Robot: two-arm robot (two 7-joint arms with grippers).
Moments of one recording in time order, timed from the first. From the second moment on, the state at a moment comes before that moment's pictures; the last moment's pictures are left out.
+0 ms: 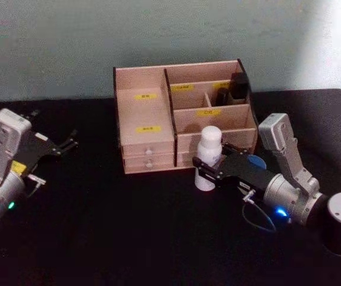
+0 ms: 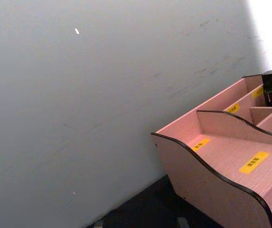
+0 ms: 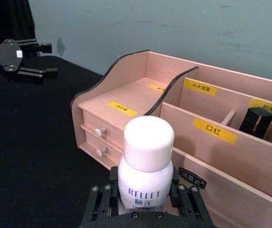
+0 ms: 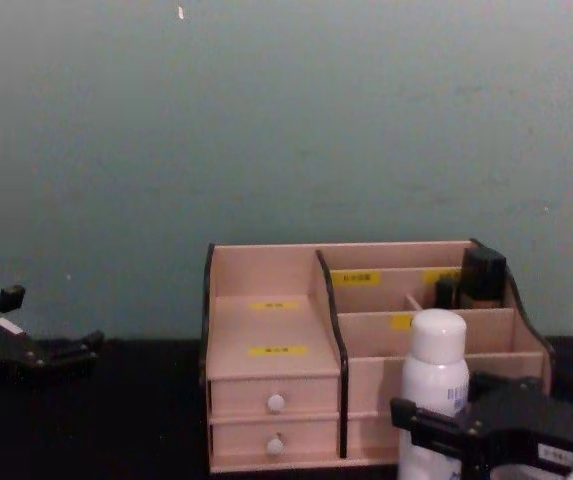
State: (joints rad) left arm -0.20 0.60 0.45 -1.41 -0.25 -0.12 0.03; right arm 0.24 0.37 -0.41 -1.32 0.29 -0.04 0.47
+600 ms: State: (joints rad) left arm -0.20 0.60 0.45 -1.41 -0.25 -0.12 0.03; right arm 0.23 0.41 -0.39 -1.43 0.38 0.00 0.53
